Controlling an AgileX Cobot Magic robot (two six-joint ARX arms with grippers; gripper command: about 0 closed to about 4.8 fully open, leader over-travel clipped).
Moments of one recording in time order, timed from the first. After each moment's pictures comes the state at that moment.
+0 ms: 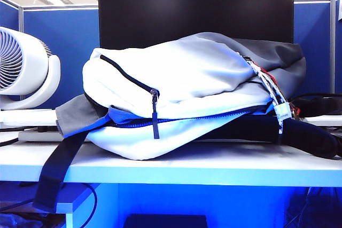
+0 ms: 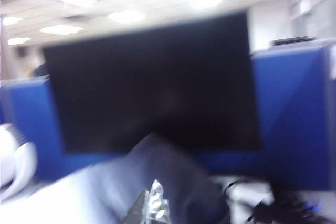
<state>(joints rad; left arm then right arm) -0.12 0.34 0.65 -0.09 0.39 -0.08 0.08 0.12 0.62 -0.15 -0.10 0.17</state>
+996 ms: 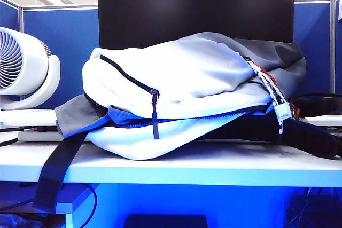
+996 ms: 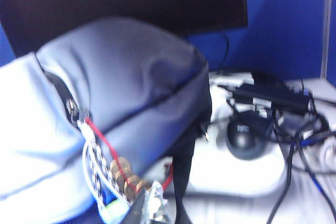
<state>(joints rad) -0.12 0.01 0.04 0.11 0.22 -0.20 0.09 0.01 0.09 0.03 -0.05 0.19</state>
